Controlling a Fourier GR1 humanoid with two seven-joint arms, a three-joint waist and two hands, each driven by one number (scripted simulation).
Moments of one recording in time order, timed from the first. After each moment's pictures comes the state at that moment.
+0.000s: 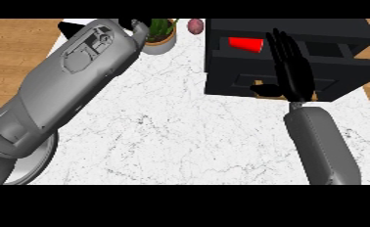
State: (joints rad) left arm -1.23 0.36 -0.63 -0.96 0.56 0.80 0.23; right arm -0.52 -0.18 -0.05 -1.01 1.18 -0.49 -0.12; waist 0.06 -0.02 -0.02
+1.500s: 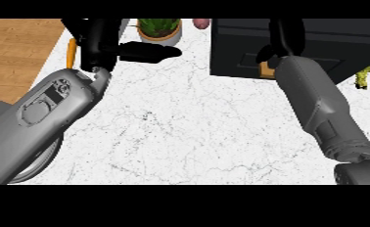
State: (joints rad) left arm -0.88 0.52 -0.61 -1.32 0.49 0.76 0.25; right arm -1.06 -0.23 -0.24 -0.27 1.20 -0.73 -0.11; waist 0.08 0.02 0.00
